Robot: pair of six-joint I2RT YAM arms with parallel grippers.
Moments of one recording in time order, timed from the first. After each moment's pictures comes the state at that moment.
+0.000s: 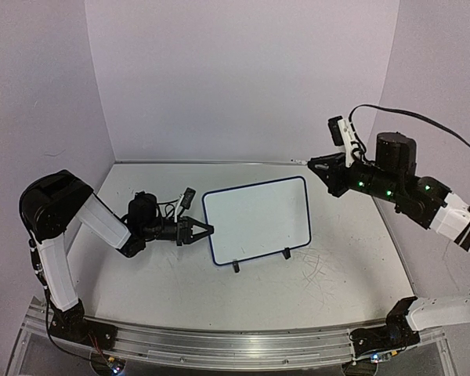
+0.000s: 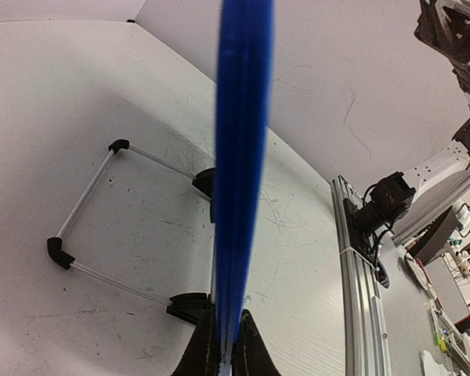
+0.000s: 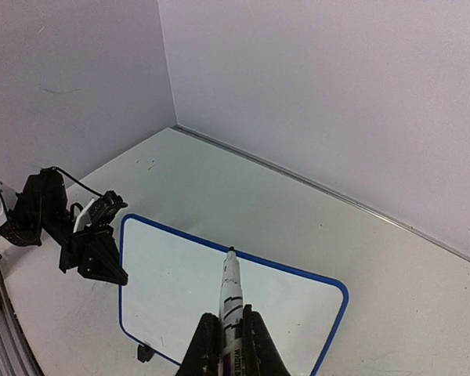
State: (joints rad) left arm -0.59 1.89 0.66 1.00 0.82 -0.45; right arm 0.64 1.07 1.04 -0.22 -0.10 0.02
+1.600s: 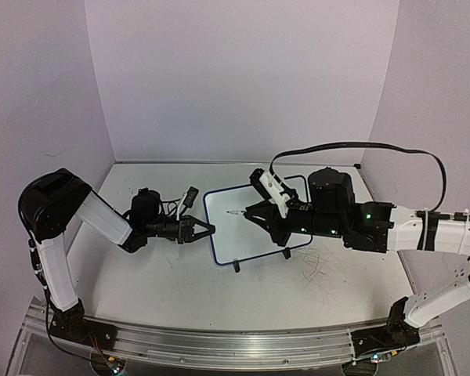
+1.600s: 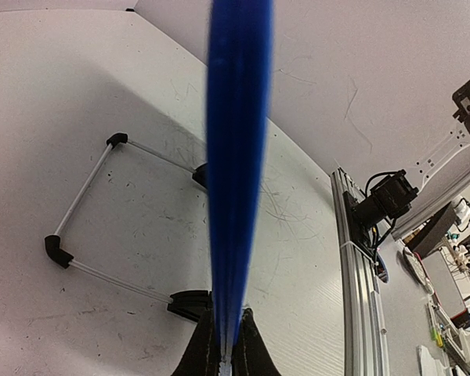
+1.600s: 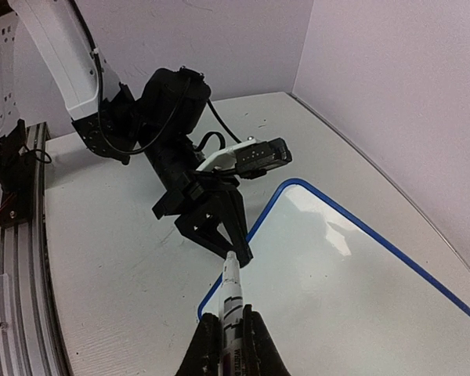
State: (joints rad) left arm -0.59 1.89 0.71 0.89 0.84 -0.42; right arm 1.02 1.32 0.96 0.02 -0.03 -0.14
